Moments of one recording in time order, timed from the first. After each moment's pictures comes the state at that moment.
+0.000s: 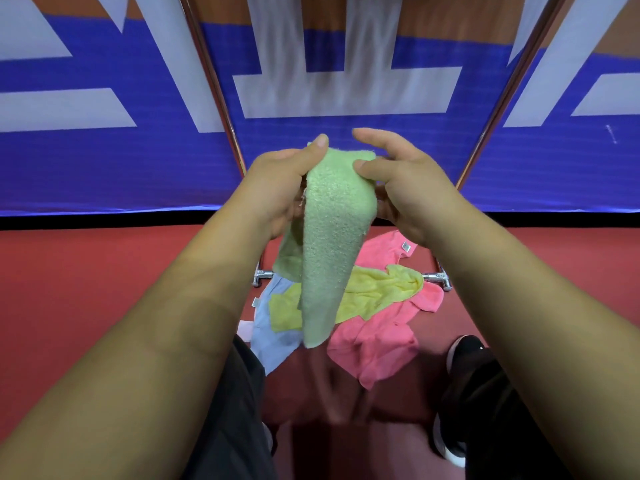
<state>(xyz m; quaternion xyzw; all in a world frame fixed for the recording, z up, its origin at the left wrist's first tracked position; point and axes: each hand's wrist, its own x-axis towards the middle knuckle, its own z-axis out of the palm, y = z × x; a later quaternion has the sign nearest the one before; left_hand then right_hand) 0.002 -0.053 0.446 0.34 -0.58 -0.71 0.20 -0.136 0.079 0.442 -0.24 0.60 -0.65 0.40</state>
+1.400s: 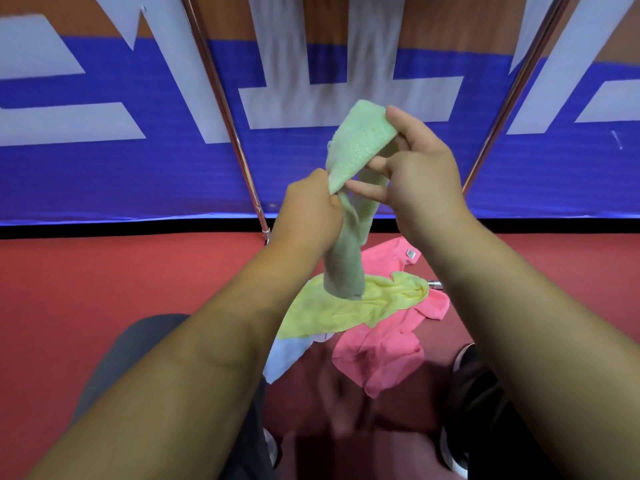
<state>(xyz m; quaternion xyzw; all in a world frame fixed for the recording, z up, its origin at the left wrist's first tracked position) -0.015 -0.020 0.429 0.39 -0.87 -0.25 0.19 -0.116 0.080 0.471 -0.18 0.56 -0.75 0.31</state>
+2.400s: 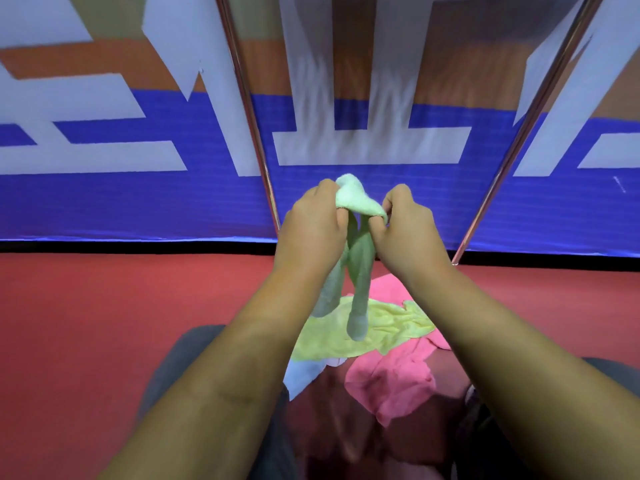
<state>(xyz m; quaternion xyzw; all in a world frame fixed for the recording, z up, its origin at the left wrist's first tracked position) 0.016 -0.021 0.472 0.36 -0.87 -0.17 0.28 -0.101 0.076 0.455 -0.38 0.83 -0.41 0.07</state>
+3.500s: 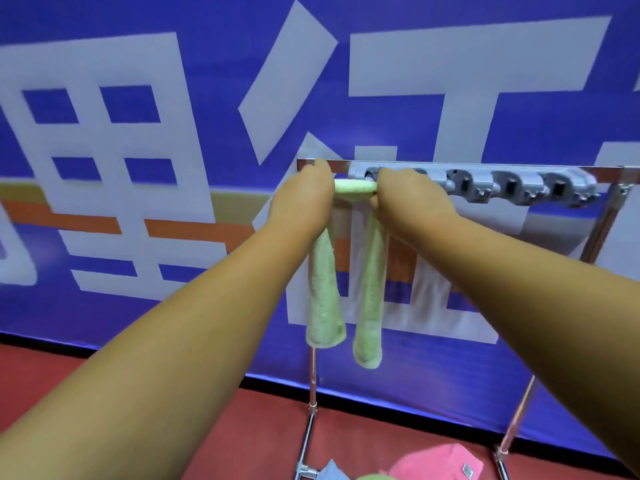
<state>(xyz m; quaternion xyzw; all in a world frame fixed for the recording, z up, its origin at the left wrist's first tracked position) 0.022 -0.196 0.760 0.40 -0.84 0.09 0.35 -0.119 -0.093 0.767 -0.52 0.80 -0.16 -0.26</state>
